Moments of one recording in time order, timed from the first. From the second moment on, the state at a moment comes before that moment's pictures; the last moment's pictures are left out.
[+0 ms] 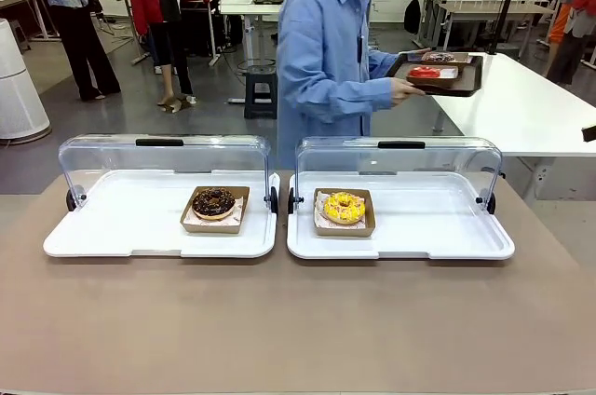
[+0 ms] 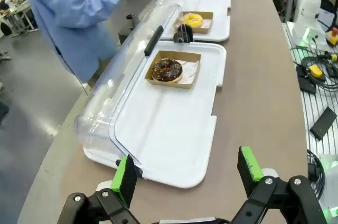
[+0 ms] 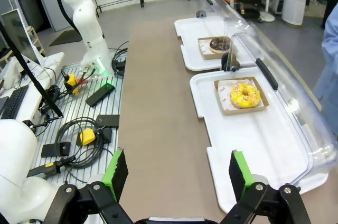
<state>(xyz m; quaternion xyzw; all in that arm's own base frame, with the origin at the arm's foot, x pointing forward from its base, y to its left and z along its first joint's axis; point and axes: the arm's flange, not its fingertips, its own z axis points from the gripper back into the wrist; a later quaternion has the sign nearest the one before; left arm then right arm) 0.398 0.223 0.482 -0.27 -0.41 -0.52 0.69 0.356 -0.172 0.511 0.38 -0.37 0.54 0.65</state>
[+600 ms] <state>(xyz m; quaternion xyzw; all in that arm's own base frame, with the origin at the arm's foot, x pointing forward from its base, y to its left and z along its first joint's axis) 0.403 0.220 0.485 -0.31 -0.43 -0.51 0.68 0.356 -0.172 0.511 0.38 -0.37 0.54 0.65</state>
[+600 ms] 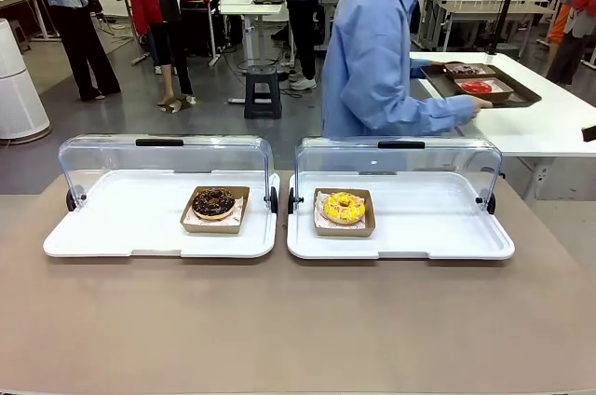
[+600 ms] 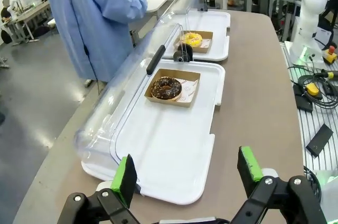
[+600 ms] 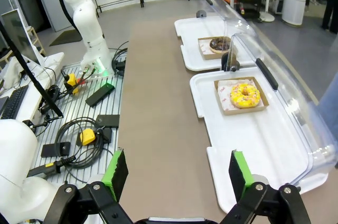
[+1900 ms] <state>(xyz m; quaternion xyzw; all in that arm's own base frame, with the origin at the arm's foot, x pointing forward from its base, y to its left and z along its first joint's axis) 0.403 0.220 0.485 -0.30 -0.43 -0.51 0.68 0.356 -0.172 0.511 0.38 -0.37 0.54 0.65</state>
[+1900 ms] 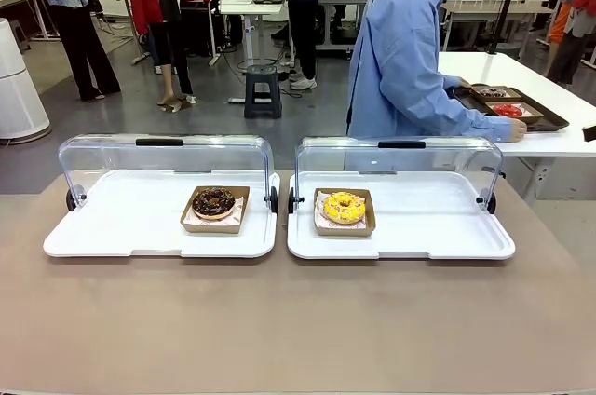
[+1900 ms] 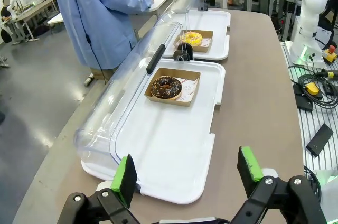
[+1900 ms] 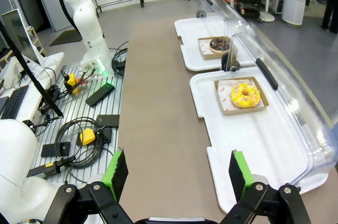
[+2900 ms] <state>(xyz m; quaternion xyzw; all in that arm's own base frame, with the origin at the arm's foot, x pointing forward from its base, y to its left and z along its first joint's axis) 0.403 0.220 0.485 -0.30 -0.43 -0.51 0.68 0.356 -0.172 0.511 0.38 -0.37 0.54 0.65</state>
